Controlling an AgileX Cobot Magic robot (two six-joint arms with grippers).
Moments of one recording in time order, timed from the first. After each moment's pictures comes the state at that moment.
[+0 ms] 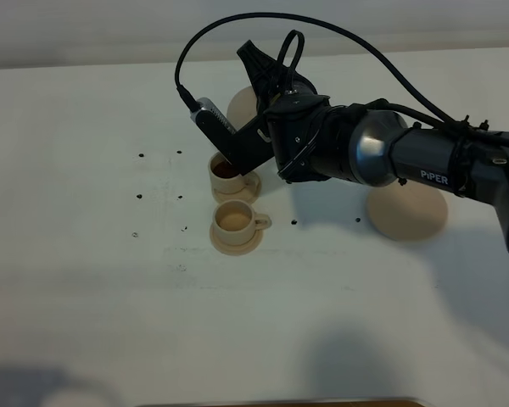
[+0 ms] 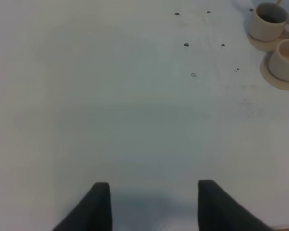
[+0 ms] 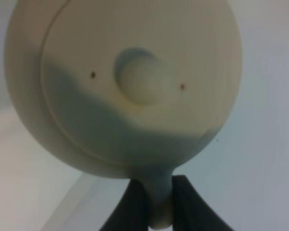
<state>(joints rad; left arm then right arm) 0.01 -0.01 -0.46 -0.06 1.06 0.00 0.69 2.14 -1.52 -1.37 0.61 -0.50</state>
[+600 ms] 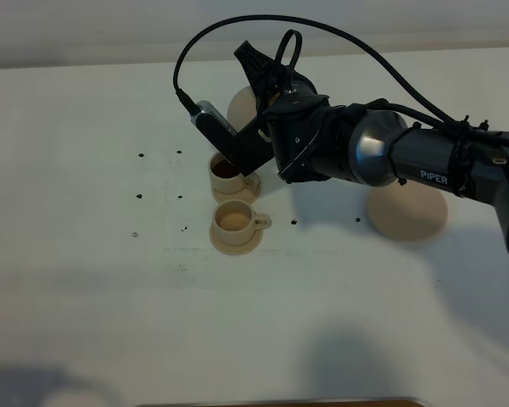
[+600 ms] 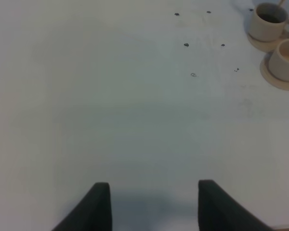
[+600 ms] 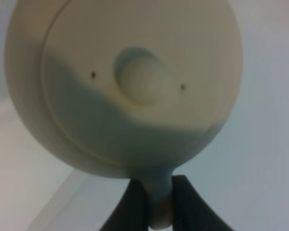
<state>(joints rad) 0.01 -0.01 -0.46 -0.06 1.06 0.00 0.69 2.14 -1.52 -1.39 0.61 -0.53</state>
